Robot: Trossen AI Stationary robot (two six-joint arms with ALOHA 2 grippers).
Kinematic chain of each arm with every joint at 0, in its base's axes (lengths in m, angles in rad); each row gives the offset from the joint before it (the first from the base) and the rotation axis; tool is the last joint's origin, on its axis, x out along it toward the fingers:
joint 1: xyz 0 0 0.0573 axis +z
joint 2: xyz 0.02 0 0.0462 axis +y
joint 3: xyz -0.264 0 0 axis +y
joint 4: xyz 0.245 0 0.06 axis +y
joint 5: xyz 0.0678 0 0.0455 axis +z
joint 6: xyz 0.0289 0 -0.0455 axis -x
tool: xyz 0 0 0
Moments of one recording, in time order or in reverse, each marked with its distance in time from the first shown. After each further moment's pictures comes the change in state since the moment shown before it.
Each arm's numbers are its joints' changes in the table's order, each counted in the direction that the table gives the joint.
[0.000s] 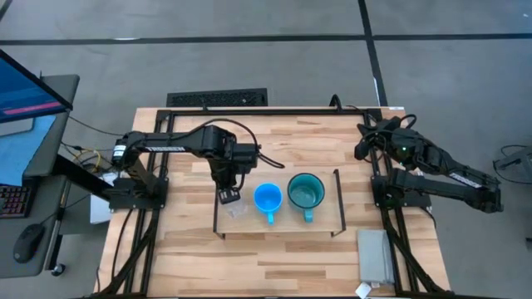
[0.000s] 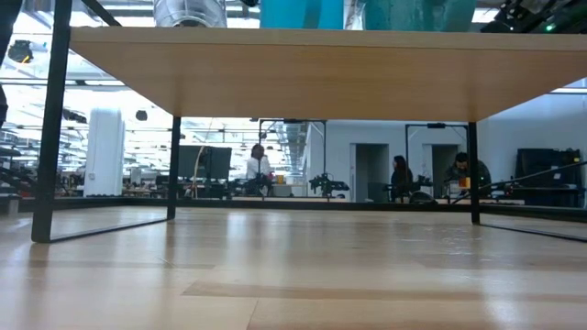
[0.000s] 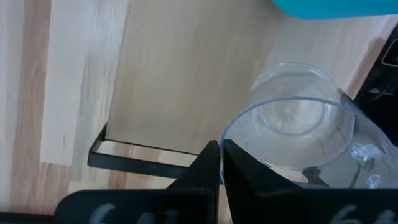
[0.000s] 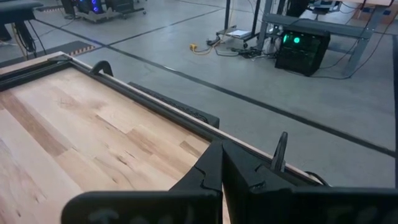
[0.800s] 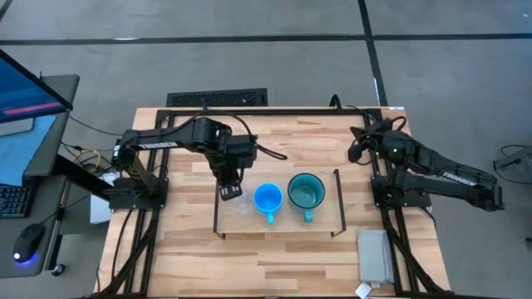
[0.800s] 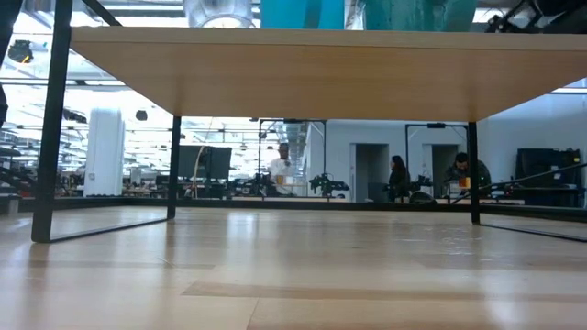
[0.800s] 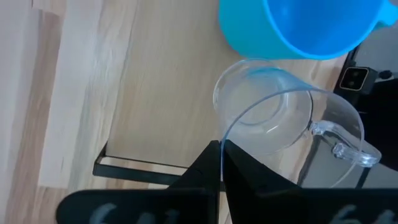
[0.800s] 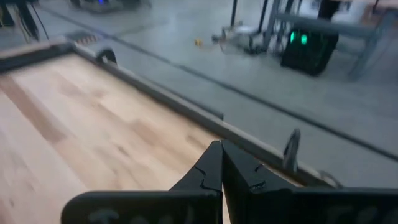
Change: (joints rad) left arm 0.000 0.001 -0.148 0.006 -0.010 0.007; right arm 0.008 0.046 0.082 -0.102 0.017 0.025
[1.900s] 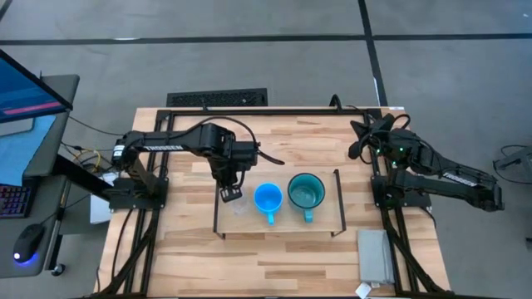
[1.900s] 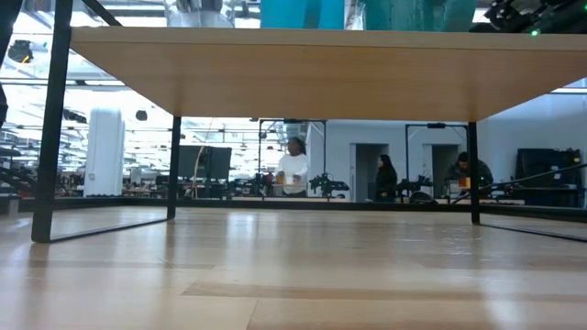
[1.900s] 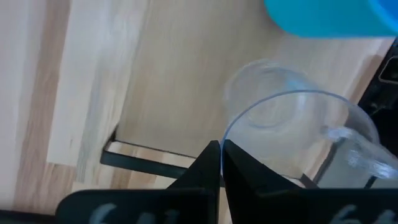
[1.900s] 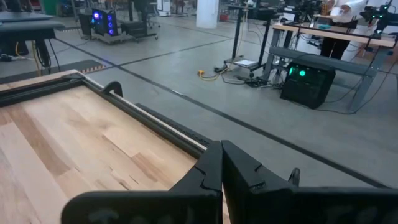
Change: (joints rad) left arm -0.001 0.000 0.107 -0.002 0.039 0.032; right arm -0.001 -0.010 -0.002 -0.155 0.001 0.107
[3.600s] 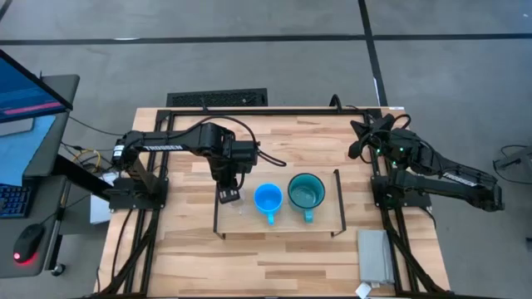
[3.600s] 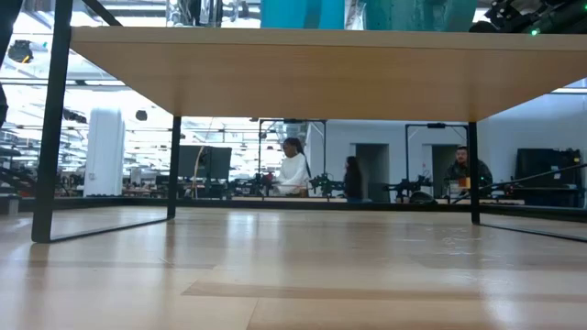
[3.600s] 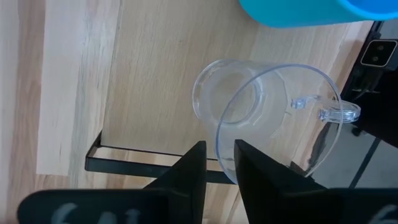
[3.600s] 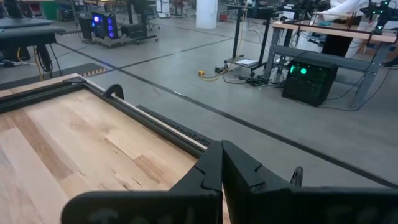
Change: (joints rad) left arm 0.001 0.000 -0.008 0.001 -0.059 -0.067; right arm 0.000 0.000 0.000 -0.003 0.000 -0.025
